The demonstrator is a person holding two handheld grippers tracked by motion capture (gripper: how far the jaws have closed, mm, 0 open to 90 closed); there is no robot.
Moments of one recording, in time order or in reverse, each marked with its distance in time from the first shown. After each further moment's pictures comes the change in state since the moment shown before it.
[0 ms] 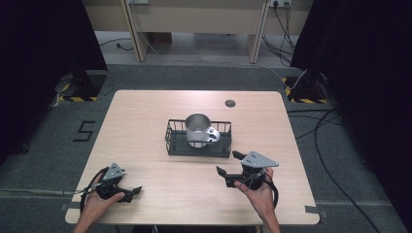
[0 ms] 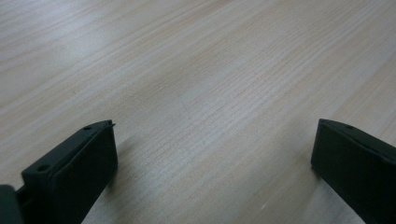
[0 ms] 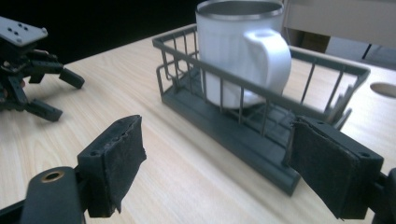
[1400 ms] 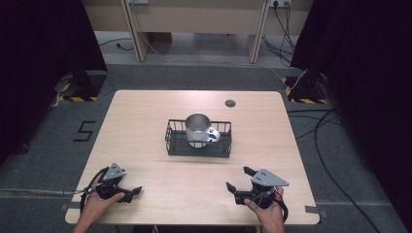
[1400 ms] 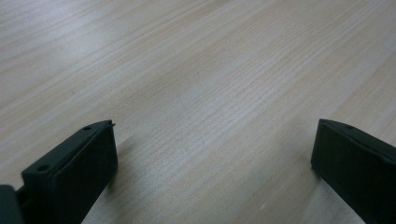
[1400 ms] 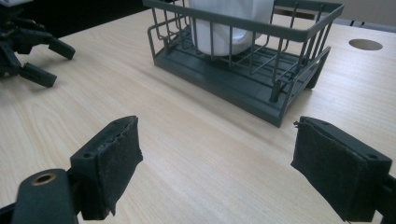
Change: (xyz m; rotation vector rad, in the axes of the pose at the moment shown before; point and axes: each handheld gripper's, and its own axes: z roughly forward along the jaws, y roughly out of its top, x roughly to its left) left arm 0.000 0.000 0.000 0.000 -0.002 0.002; right arm 0.010 -0.041 -0.032 0.048 -0.062 0.034
